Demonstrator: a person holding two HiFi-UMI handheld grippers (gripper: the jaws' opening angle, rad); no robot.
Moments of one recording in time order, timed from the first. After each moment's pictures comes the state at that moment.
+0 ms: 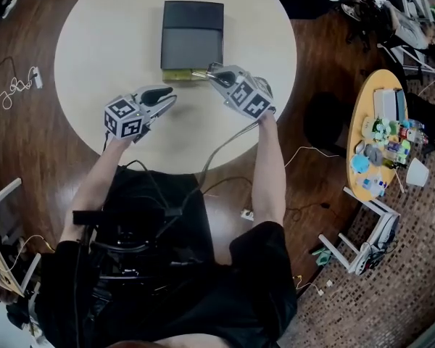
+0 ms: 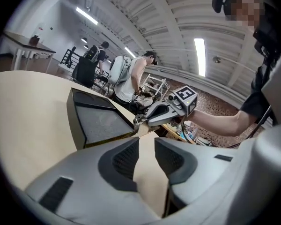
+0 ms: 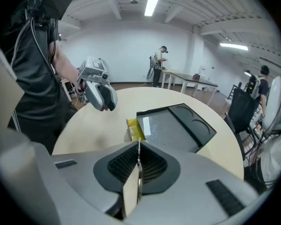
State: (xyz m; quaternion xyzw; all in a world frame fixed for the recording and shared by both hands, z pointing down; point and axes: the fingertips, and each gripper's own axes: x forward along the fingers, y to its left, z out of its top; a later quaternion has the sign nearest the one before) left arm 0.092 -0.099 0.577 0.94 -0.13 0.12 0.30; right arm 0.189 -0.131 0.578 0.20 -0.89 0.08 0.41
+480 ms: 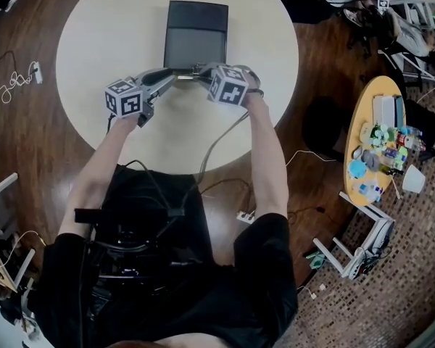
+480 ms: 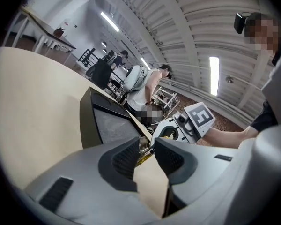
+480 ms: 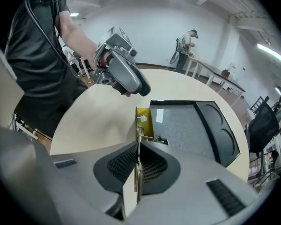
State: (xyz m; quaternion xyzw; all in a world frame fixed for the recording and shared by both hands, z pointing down) left arm 0.092 -0.161 0.587 0.91 -0.19 0.05 0.38; right arm 0.157 -0.132 0.631 0.06 -0.85 0.03 0.52
